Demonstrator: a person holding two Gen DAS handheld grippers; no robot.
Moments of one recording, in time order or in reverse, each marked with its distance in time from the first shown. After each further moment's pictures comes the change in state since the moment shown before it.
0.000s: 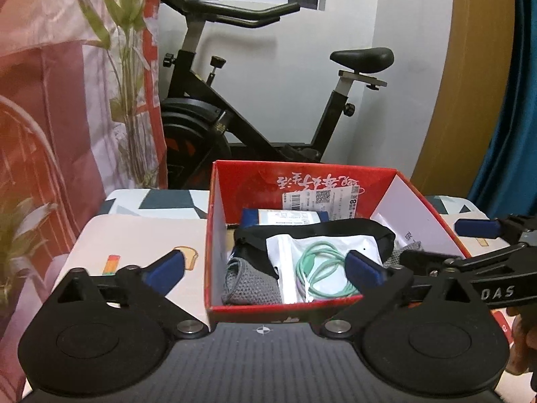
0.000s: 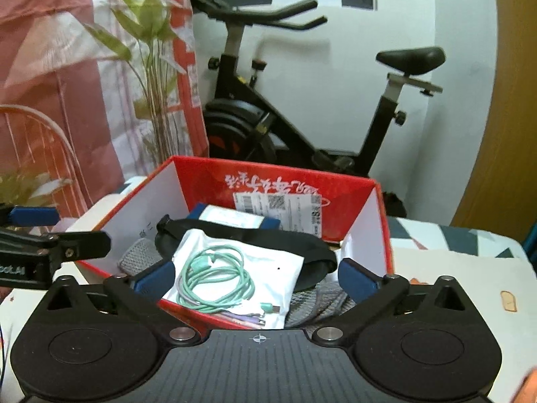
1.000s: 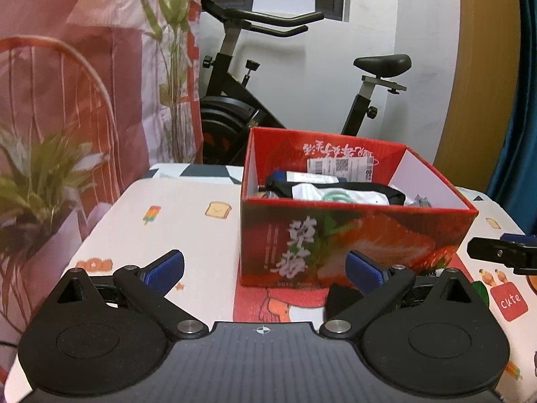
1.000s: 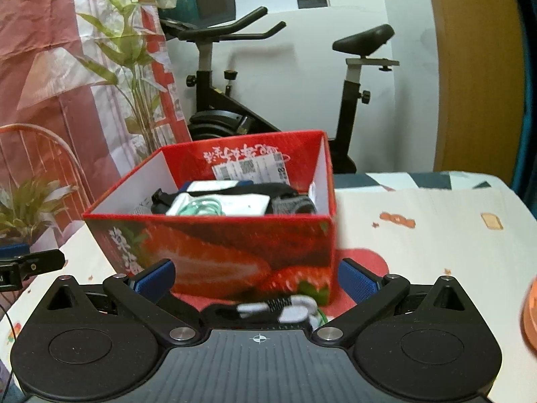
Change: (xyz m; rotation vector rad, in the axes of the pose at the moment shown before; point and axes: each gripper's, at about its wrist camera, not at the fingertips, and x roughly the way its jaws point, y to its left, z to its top) left arm -0.063 -0.004 -0.085 -0.037 -0.066 0.112; right arm -0.063 -0.042 -0.101 0.164 -0.066 0.018
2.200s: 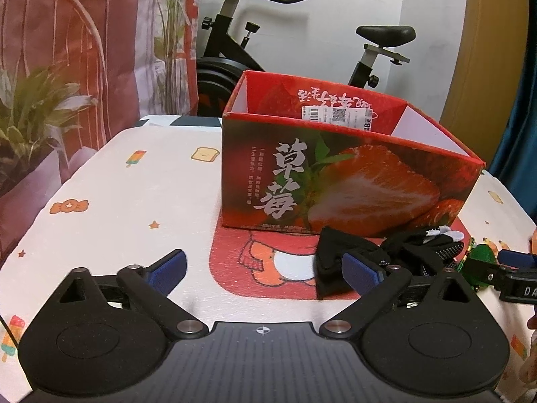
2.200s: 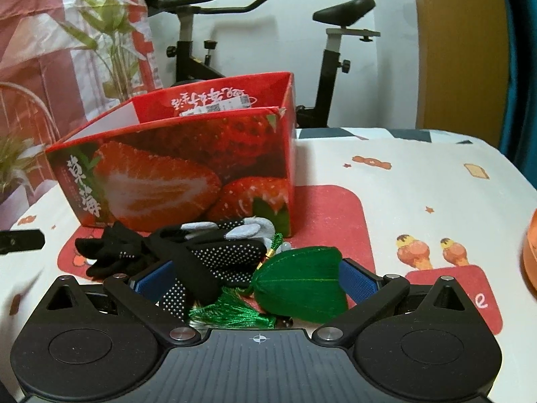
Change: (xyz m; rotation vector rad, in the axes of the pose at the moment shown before) left arm 0.024 -0.009 -0.048 -0.039 0.098 -0.017; right arm 0.019 -0.030 -0.068 -0.019 0.056 -0.058
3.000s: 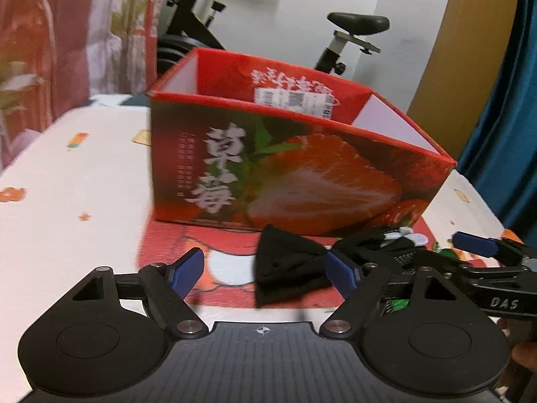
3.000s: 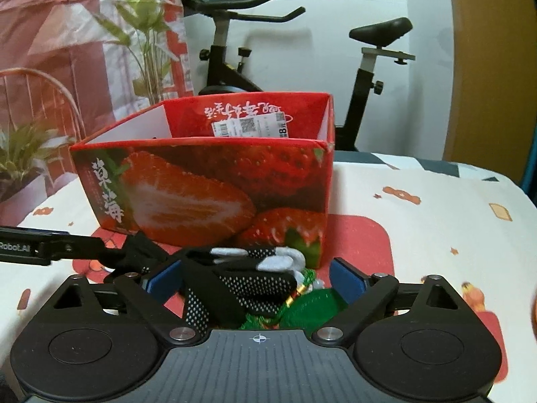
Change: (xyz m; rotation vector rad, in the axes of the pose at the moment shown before) left arm 0.027 -0.019 0.006 -0.027 0.051 -0.151; right arm 0.006 0.018 0.020 -0.097 -0.027 0.061
